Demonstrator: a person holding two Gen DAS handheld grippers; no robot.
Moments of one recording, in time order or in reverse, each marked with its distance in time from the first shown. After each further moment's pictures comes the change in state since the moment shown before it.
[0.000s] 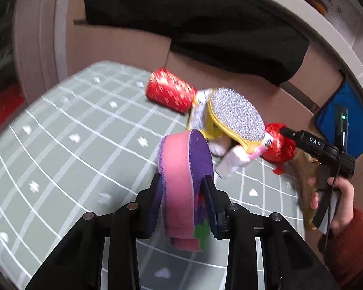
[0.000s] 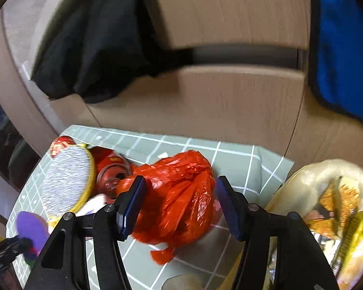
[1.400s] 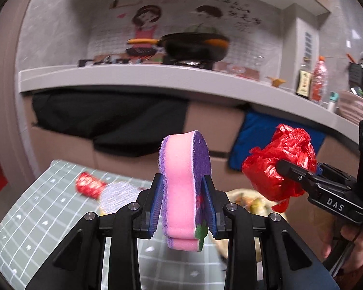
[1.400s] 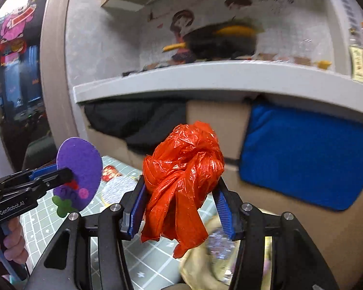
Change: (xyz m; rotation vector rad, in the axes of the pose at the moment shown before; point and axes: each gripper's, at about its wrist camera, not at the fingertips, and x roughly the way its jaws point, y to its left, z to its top) left arm -0.120 -0.203 0.030 0.267 -0.348 -0.158; right arm -0.271 0.007 -0.026 -0.250 -0.398 -0.023
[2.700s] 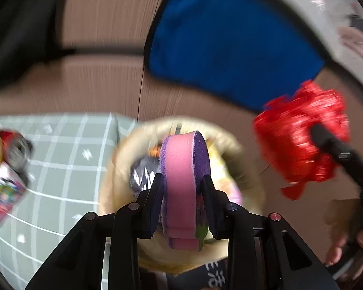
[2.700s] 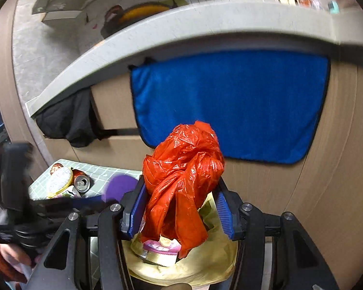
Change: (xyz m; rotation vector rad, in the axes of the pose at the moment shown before) left arm 0.221 -0.119 -0.086 -0.009 0.514 -0.247; right arm 0.008 -0.148 -0.073 0.219 0.101 -0.170
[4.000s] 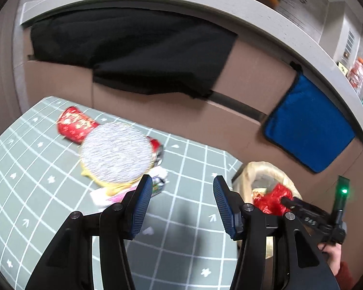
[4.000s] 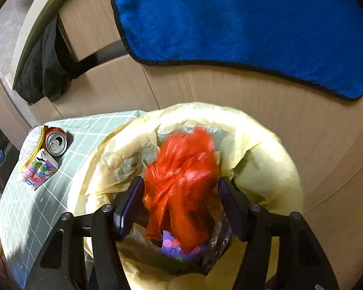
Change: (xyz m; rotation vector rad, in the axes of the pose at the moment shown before) left arm -0.154 0.145 -0.039 -0.236 -0.274 0.220; right arm 0.116 0.029 -0.052 0.025 0.281 -0.011
